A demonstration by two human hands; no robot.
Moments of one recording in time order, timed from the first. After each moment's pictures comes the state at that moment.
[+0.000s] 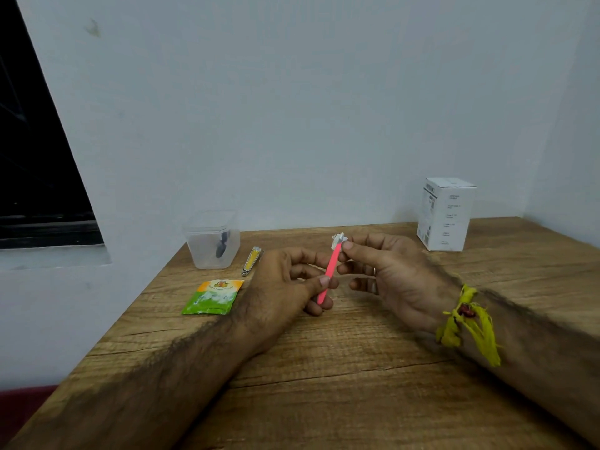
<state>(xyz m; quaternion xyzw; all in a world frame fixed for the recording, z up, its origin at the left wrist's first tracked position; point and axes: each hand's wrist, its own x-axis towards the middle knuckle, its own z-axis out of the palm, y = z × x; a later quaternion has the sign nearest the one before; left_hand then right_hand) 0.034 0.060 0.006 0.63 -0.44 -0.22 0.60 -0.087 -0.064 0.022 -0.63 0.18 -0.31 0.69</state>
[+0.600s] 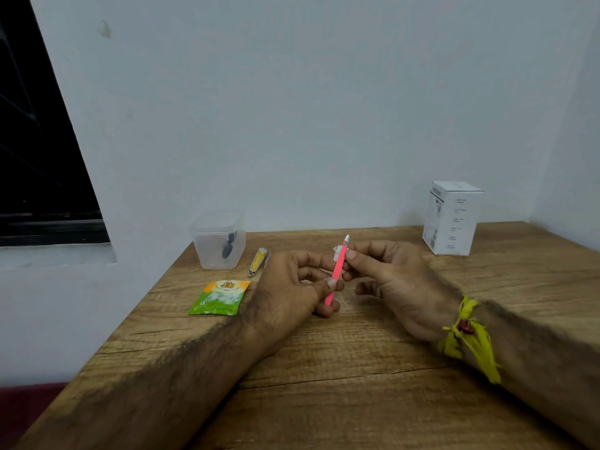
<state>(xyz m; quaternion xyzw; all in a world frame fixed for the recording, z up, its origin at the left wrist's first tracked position) 0.031 0.058 0.006 0.62 -0.41 -0.23 0.63 -0.085 -0.059 0.013 -0.69 0.17 -0.33 0.62</state>
